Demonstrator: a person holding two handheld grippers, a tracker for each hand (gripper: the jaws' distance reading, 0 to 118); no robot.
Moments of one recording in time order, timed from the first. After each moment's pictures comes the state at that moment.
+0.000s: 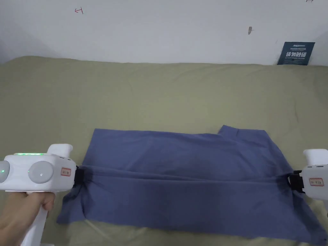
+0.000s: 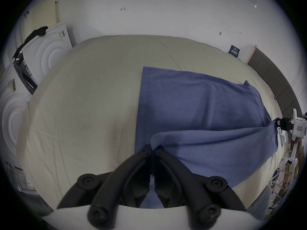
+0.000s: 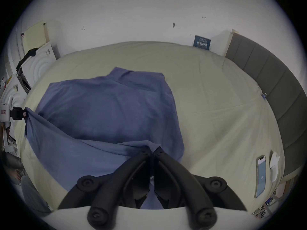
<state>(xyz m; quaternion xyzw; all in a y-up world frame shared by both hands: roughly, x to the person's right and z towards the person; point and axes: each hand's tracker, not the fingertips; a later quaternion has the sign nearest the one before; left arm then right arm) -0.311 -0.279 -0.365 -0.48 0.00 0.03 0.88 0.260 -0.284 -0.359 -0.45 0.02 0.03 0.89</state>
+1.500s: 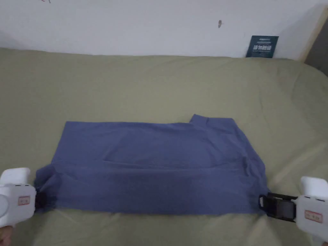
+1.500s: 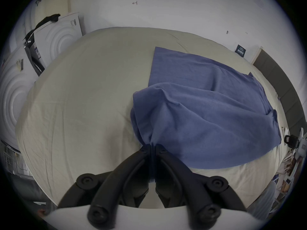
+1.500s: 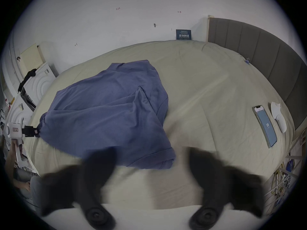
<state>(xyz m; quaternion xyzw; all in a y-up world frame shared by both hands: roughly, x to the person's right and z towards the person) -0.314 -0.299 -0.290 -0.48 0.03 0.04 0.87 0.283 -0.295 -0.226 -0.42 -0.01 -0.08 0.90</state>
